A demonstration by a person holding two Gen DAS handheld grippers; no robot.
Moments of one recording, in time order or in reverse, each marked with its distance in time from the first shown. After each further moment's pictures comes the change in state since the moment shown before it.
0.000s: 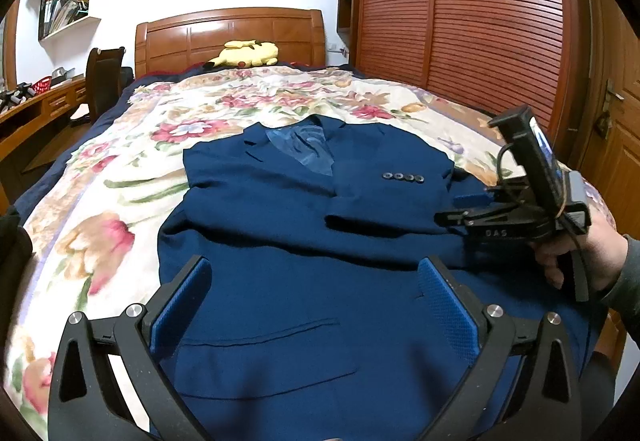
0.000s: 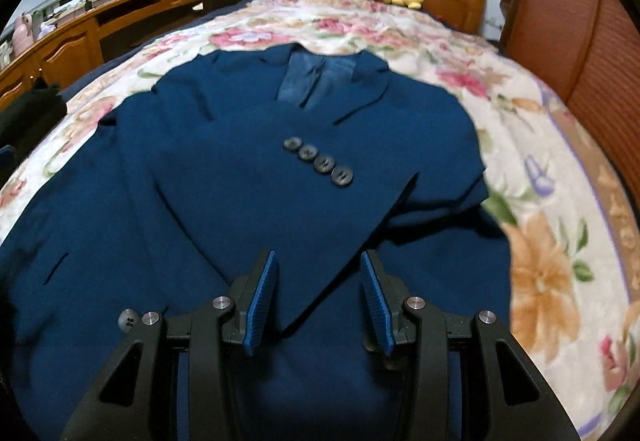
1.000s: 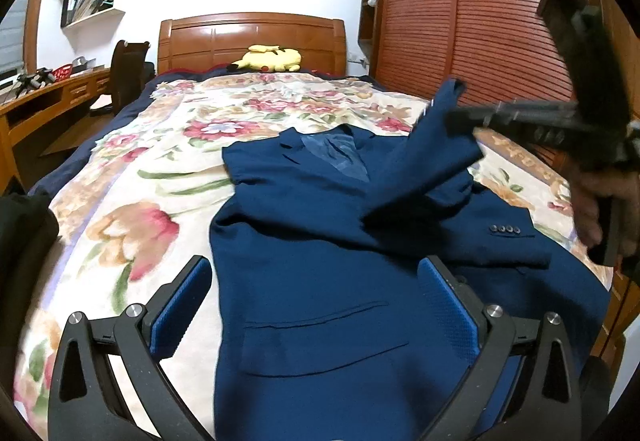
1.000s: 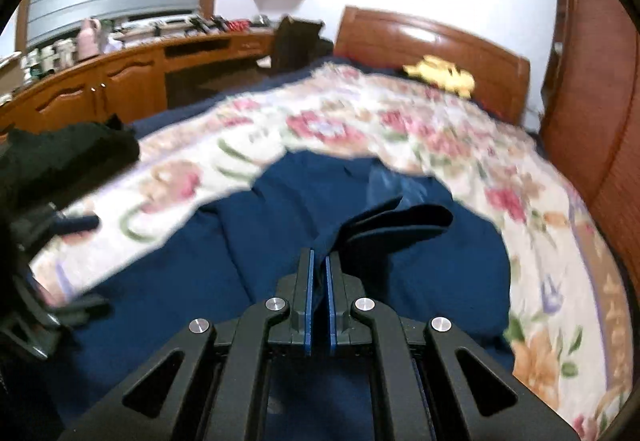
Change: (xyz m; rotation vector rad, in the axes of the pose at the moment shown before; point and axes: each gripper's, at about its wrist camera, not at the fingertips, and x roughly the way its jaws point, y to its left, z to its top) left arm -0.027 0.043 -0.009 -0.066 -0.034 0.033; right arm -0.068 0.085 0.068 -0.173 -0.288 0.104
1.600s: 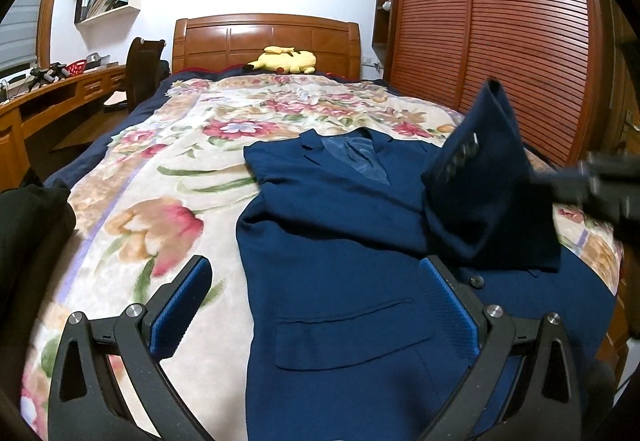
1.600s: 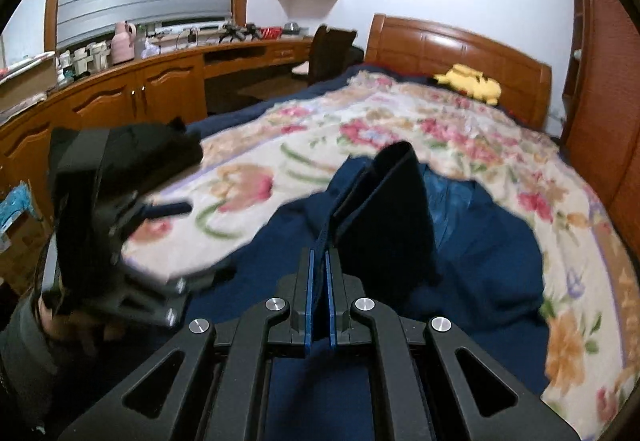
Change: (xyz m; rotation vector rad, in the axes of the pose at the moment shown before) left arm -0.006 0.020 -0.003 -0.021 -0.009 0.035; right arm -0.047 0.045 -0.034 0.014 0.008 0.099
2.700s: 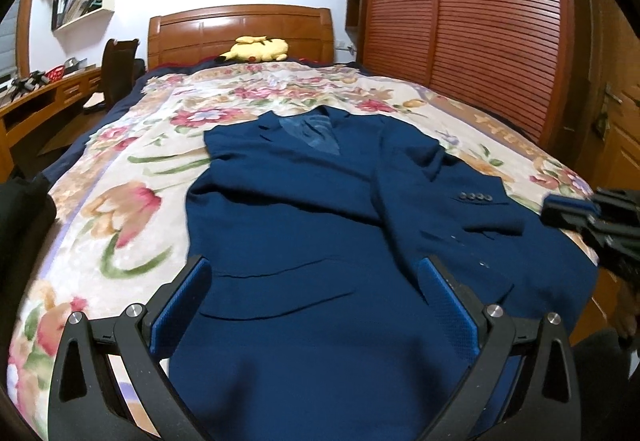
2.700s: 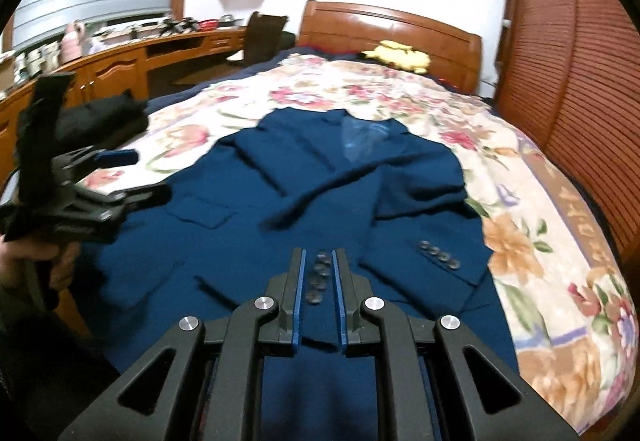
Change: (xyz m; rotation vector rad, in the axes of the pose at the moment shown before) left arm -0.019 -0.062 -0.027 0.069 0.050 -0.053; right arm -0.059 -0.018 -0.074 0.116 0.020 -0.228
